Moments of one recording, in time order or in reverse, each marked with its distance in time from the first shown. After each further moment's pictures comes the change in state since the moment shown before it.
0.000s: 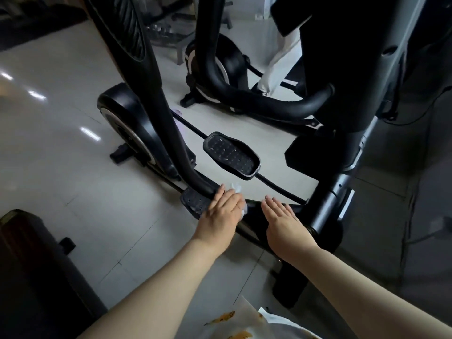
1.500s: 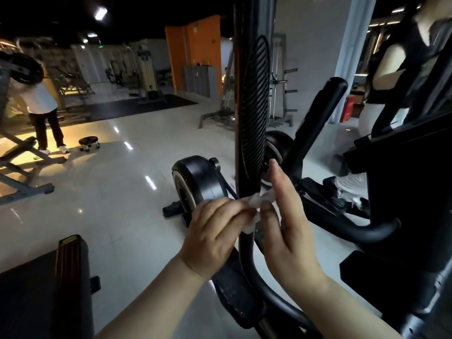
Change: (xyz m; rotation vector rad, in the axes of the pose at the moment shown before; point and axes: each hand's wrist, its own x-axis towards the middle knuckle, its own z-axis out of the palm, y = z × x) left_hand 0.042 -0.087 -0.209 0.152 0.825 0.096; right_hand 0.026 -0.191 -0.185 0.822 0.721 -0.841
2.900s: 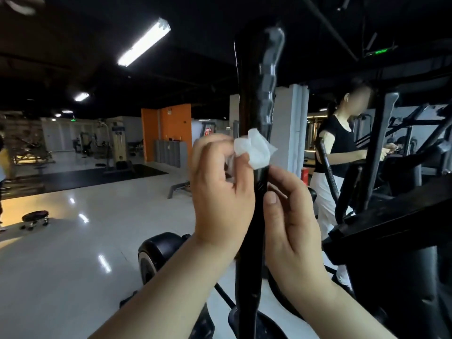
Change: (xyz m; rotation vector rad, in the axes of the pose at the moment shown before) left_hand 0.235 -0.038 -0.034 -0.349 0.621 -0.313; right_hand 0.144 -0.077 -0.005 -0.049 0.268 -0.265
